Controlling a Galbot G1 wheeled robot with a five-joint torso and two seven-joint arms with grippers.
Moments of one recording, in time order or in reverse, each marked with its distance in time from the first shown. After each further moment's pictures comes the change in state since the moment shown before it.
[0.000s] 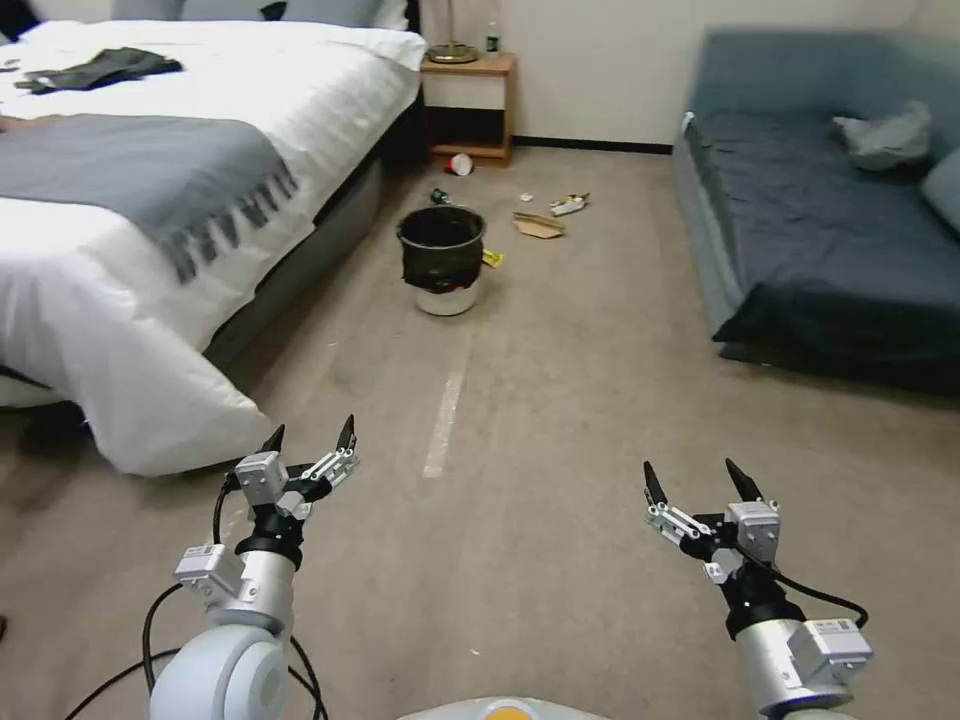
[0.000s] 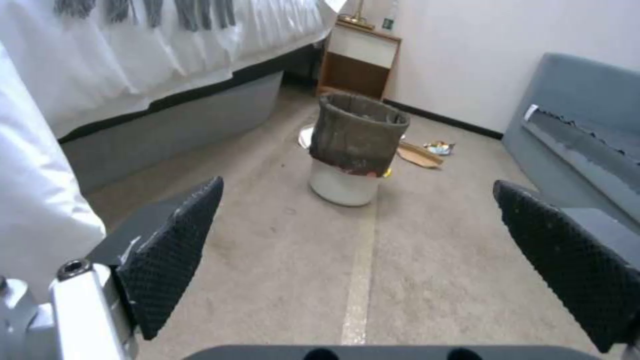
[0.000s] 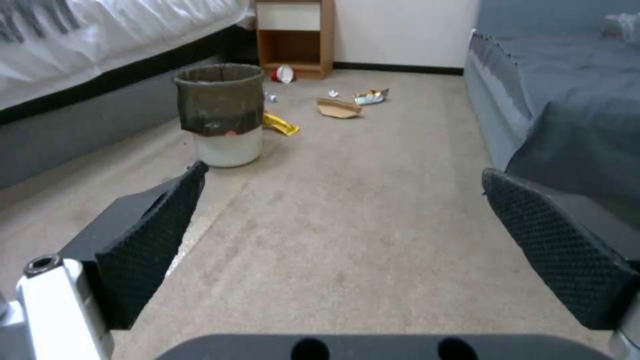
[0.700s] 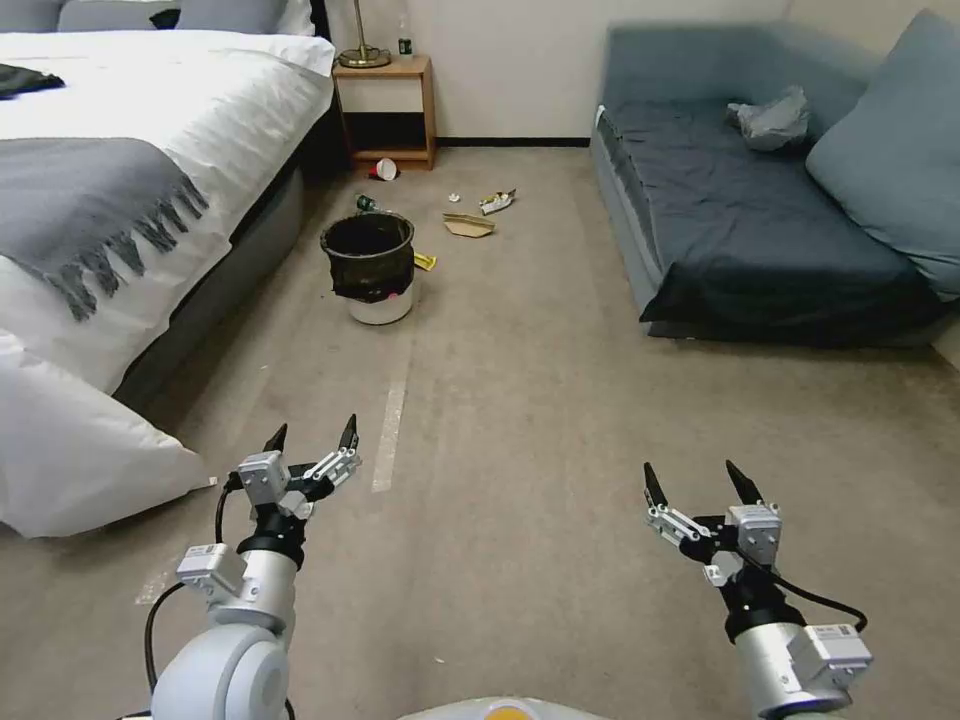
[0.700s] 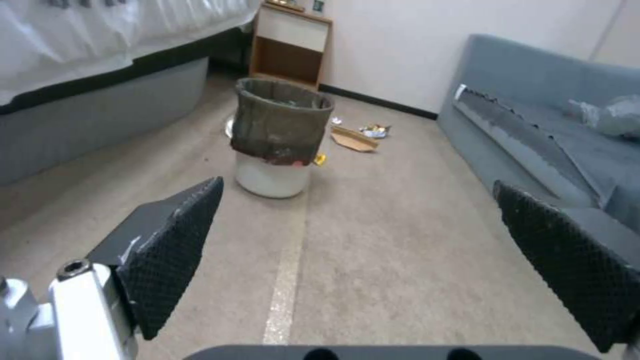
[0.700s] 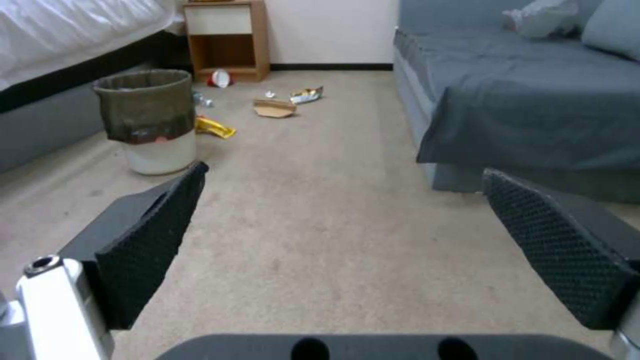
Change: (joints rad) left arm -0.003 0.002 0.005 -0.001 0.001 0.003 0.002; right arm -0.005 0.002 -0.004 -0.009 0.013 0.013 0.009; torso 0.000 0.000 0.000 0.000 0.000
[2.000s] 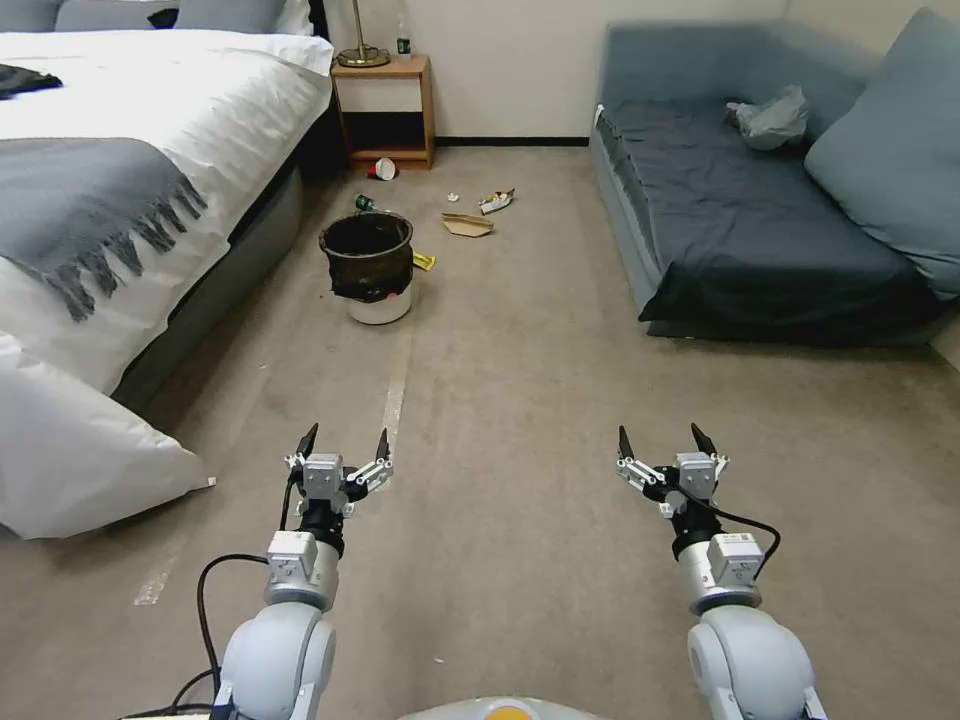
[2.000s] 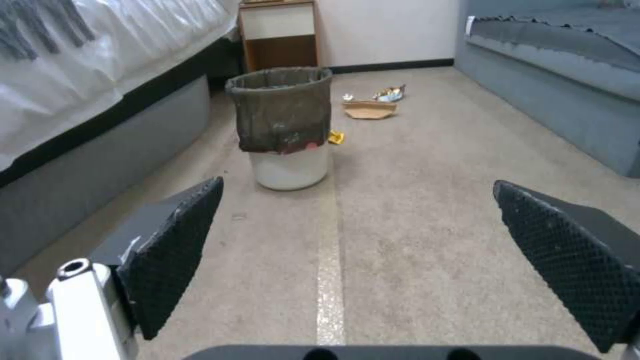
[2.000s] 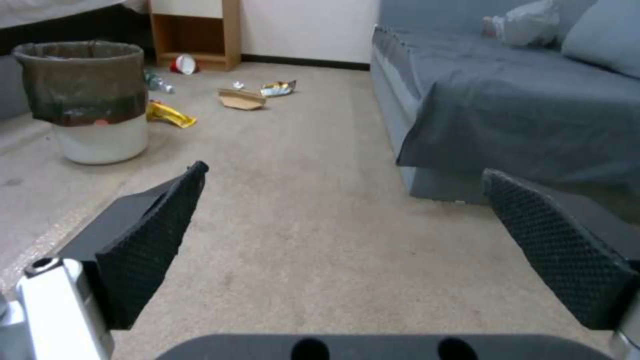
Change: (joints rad) left arm -0.113 -0.074 0.067 0.191 0.410 -0.055 0.014; right arm 0.308 -0.110 -0.119 -0.275 -0.079 -0.024 0.192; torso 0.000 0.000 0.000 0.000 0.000
